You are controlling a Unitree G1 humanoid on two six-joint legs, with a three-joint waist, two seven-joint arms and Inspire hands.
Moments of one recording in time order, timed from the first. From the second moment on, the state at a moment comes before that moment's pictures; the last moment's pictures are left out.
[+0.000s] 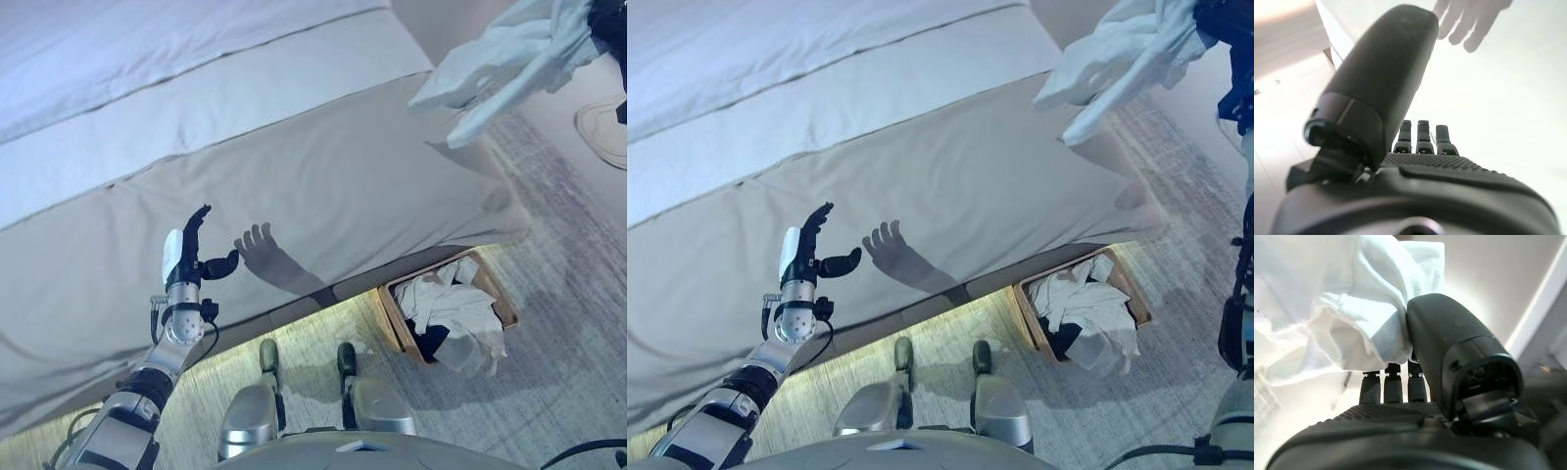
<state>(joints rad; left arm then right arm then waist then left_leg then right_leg) -0.22 0.44 -0.30 0.83 0.01 -0.44 0.52 -0.83 -1.03 0.00 0.59 0.76 0.05 0.01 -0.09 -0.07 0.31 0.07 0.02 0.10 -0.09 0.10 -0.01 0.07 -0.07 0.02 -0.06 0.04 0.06</state>
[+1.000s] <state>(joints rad) -0.17 0.38 -0.31 0.88 0.04 -0.44 0.46 -0.31 -0.87 -0.07 0.60 0.63 0.06 0.09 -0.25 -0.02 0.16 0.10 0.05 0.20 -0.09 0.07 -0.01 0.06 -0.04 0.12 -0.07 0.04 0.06</state>
